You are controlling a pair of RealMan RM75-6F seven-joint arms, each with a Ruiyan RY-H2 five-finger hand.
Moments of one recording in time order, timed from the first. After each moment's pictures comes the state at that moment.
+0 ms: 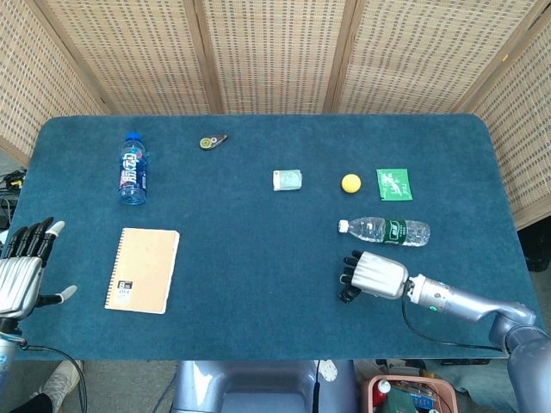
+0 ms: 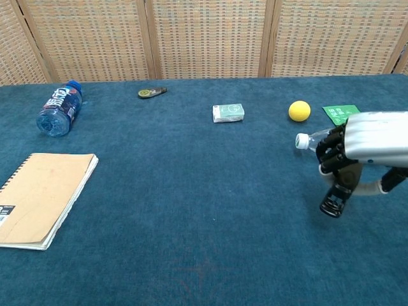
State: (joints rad) left arm -0.17 -1.05 -0.08 -1.79 1.37 1.37 0.17; right arm 0.75 -1.55 -0.22 -0.61 -2.11 1.45 0.34
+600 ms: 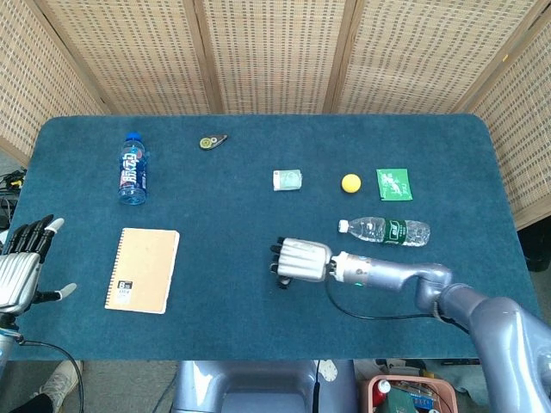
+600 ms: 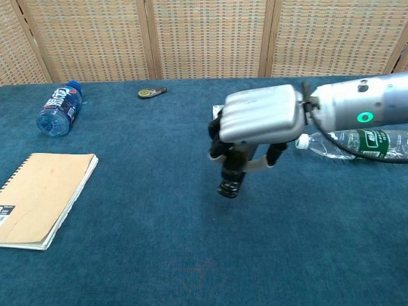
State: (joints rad) left arm -0.20 -1.01 -0.09 -1.78 1.35 1.31 0.08; right arm 1.13 -1.58 -0.10 -0.92 -2.08 1.06 0.15
